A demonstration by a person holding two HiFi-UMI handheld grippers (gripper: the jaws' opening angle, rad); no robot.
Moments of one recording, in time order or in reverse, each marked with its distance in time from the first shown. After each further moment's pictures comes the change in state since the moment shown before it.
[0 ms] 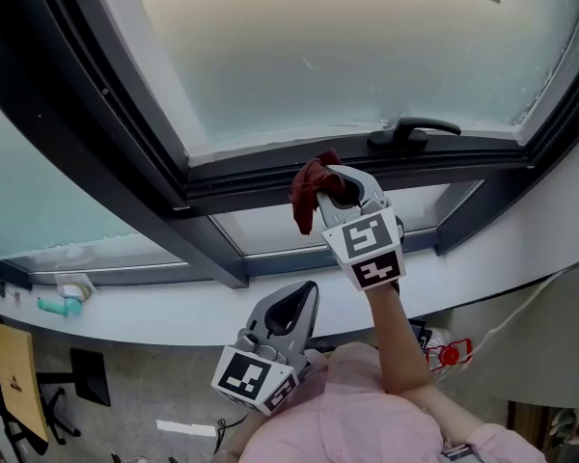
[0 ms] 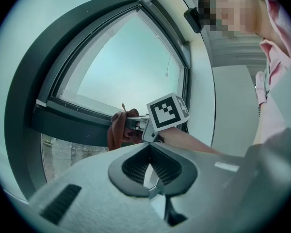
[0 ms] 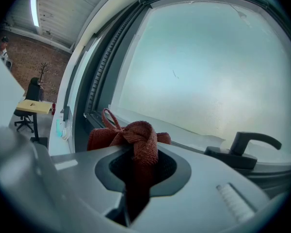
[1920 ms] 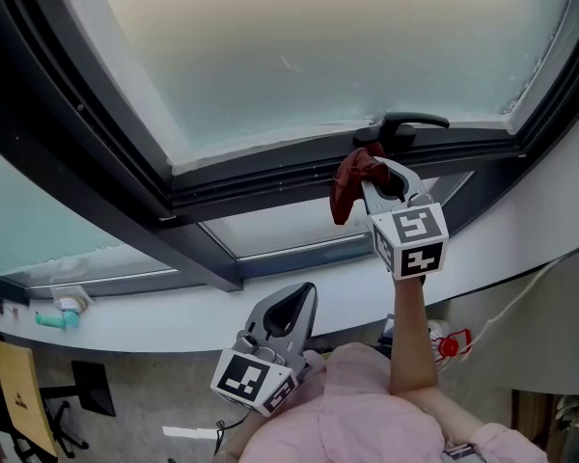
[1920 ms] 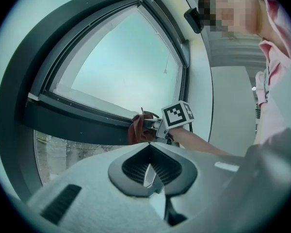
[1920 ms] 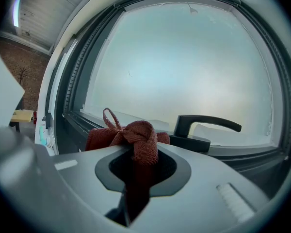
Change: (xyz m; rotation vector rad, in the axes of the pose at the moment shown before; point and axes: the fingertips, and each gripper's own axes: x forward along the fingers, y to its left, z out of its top) left arm 0.011 -0.003 -0.005 -0.013 0.029 -0.046; right arm -0.041 -0.089 -0.033 0.128 0.011 -0.182
